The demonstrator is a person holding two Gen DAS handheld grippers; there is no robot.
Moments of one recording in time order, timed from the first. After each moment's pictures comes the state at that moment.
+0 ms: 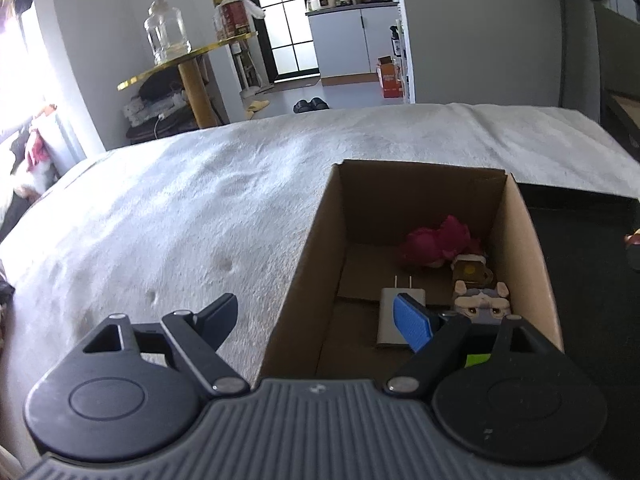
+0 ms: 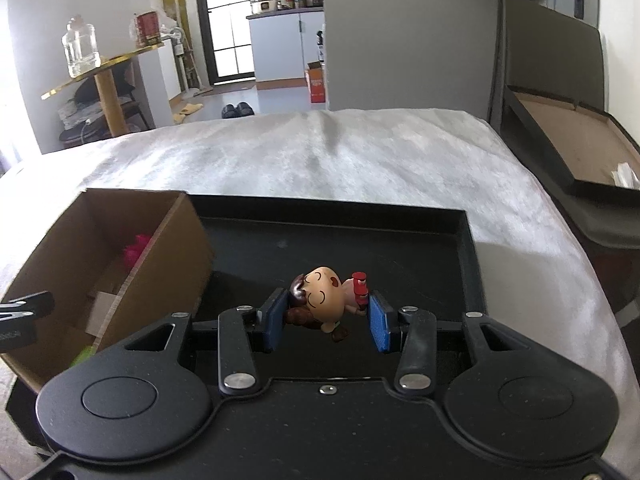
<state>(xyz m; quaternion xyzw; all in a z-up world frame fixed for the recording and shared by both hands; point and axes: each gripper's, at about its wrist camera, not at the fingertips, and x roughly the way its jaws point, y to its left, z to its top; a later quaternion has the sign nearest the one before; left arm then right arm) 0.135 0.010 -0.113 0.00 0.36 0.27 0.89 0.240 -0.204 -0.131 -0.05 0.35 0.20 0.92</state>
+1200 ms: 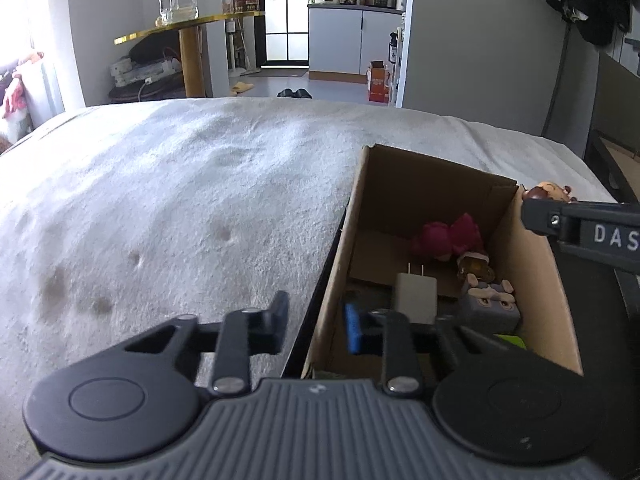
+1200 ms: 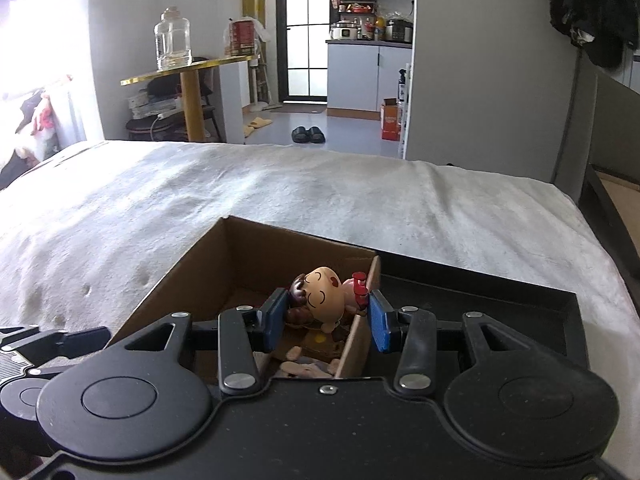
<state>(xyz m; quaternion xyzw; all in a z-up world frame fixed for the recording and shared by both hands) 0.103 0.054 -0.123 -0.09 0.34 0.23 0.91 0.199 -0.089 -0.097 -0.09 0.29 0.28 0.91</state>
